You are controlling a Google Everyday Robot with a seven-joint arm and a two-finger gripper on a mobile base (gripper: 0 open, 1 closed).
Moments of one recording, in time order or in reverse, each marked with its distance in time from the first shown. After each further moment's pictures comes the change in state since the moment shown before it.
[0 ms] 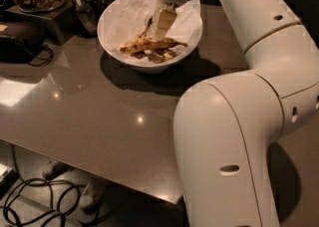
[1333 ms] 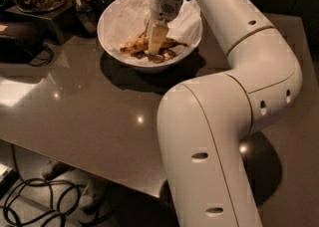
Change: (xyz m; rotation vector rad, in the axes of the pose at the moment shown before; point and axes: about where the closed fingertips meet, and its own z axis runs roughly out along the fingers) arm 0.002 -0.002 0.056 -0.091 0.032 0.001
